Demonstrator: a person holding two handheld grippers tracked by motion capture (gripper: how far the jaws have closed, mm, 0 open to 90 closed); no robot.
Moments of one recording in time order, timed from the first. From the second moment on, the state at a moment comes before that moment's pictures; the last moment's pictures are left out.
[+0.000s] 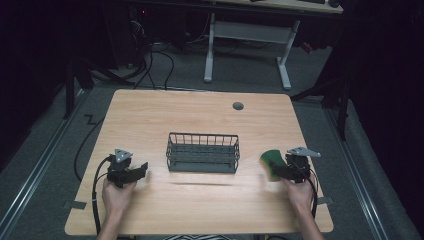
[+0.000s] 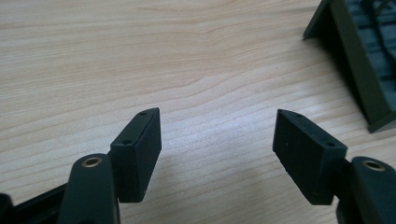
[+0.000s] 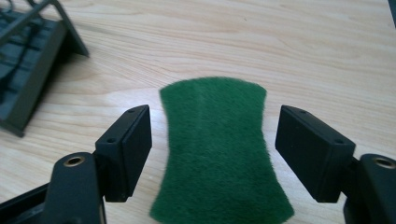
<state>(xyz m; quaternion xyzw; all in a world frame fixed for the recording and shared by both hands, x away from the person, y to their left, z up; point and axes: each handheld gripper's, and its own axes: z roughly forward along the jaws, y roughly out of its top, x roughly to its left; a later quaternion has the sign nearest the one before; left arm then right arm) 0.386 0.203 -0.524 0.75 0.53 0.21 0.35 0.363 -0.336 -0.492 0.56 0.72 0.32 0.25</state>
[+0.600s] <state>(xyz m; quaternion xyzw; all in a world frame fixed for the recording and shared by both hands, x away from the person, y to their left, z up) 0.386 0.199 -0.537 0.75 0.52 0.23 0.34 0.381 -0.332 -0.513 0.57 0.74 0.27 0.22</state>
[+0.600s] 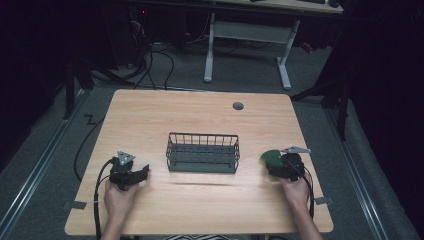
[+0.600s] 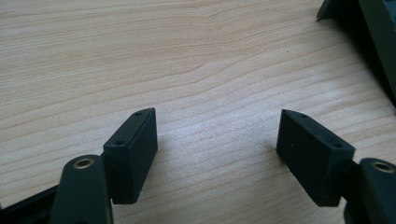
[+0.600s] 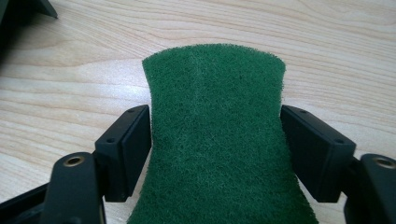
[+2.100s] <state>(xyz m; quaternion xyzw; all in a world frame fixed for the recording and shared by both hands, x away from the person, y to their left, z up) 0.385 0.199 -0.537 0.75 0.52 0.23 0.34 0.374 -0.336 -0.480 0.56 0.73 0.35 0.19</state>
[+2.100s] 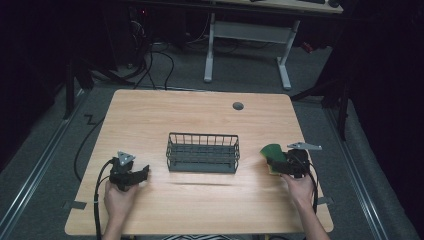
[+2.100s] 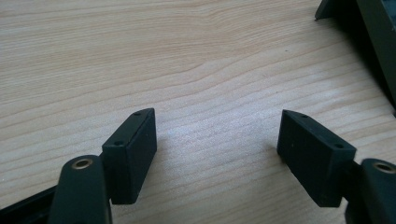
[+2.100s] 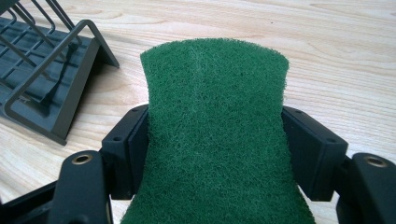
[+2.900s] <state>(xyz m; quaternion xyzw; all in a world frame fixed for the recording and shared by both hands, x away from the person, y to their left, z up) 0.385 0.200 -0.537 0.75 0.52 0.22 0.34 0.375 -0.312 -0.437 0.50 0.75 0.38 0.20</state>
